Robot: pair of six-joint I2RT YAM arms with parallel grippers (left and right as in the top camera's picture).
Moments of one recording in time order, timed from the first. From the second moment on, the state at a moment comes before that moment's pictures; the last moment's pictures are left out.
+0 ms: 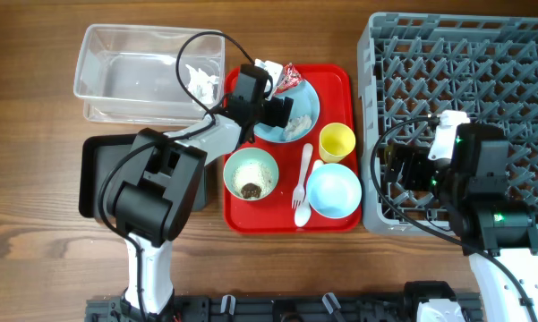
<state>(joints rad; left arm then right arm) -0.45 2.12 1.23 0.12 0.07 -0.08 0.01 0.93 0.88 -0.81 -0.10 0.13</state>
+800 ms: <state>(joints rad) -0.45 1.93 1.23 -0.09 0.06 -0.07 0.01 0.93 0.88 -0.81 -0.10 0.13</state>
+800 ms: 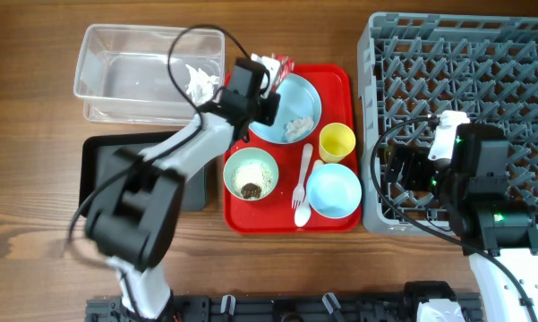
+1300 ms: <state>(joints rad) -0.23 1.67 1.23 -0.30 -0.07 -0.14 0.01 0.93 0.88 -0.81 -0.10 0.13</state>
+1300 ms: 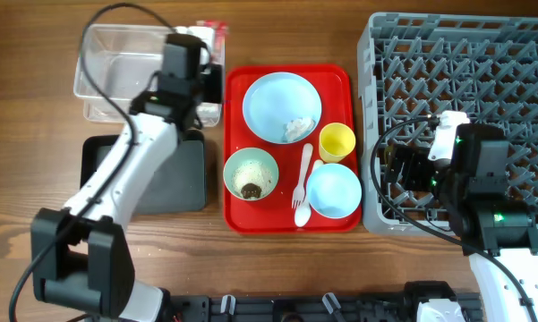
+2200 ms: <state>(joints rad) -0.40 1.72 1.23 -0.28 0.22 -0.32 0.01 0.93 0.88 -0.81 -0.10 0.13</state>
